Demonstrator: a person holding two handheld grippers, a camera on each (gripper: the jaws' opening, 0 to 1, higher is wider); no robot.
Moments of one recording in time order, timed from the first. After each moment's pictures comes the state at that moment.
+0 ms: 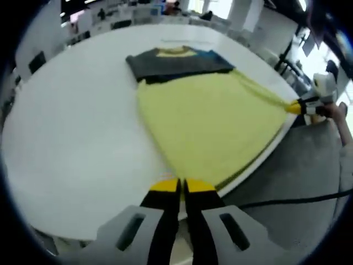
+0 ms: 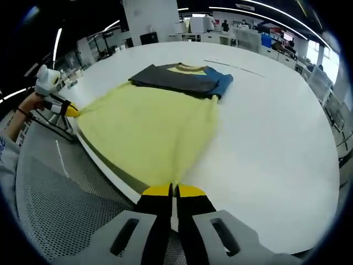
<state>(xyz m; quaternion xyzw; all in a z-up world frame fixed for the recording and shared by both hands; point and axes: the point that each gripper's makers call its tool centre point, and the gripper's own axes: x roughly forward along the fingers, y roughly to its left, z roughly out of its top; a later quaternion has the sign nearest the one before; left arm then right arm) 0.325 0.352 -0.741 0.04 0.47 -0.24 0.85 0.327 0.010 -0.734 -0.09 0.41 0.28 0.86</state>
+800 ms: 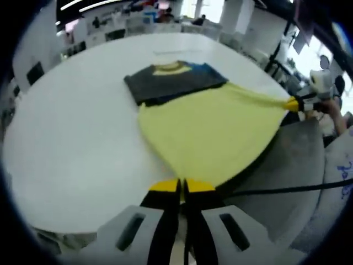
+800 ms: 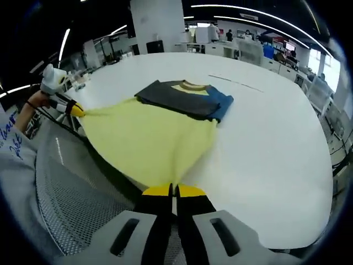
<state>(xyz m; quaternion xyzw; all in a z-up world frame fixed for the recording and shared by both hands) 0.305 0.343 -0.695 0.06 0.45 -0.26 0.85 0.302 0.014 -0.689 -0.09 0.38 0.30 0.87</state>
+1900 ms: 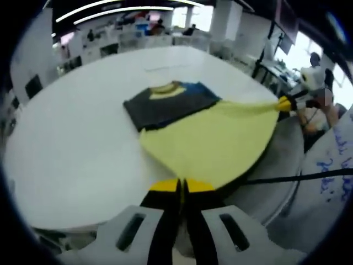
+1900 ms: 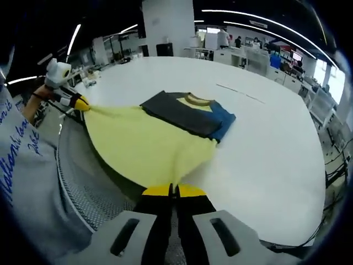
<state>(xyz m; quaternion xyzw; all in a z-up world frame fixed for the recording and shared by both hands) 0.267 0.337 -0.658 0.07 0.40 -0.28 0.87 0.260 0.013 -0.654 -0.12 0.37 0.32 0.87</state>
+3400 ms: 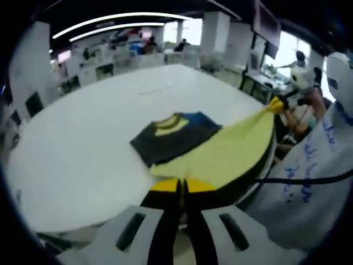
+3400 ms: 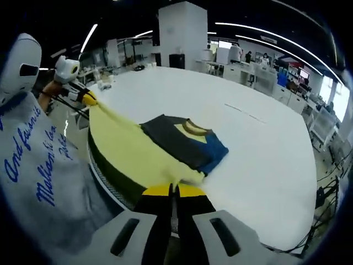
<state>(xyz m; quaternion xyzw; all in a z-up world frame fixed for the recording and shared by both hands) 0.223 0.334 -0.577 0.08 0.34 -0.31 0.89 0.221 0.010 -0.583 -0.14 0.31 0.36 0.87</state>
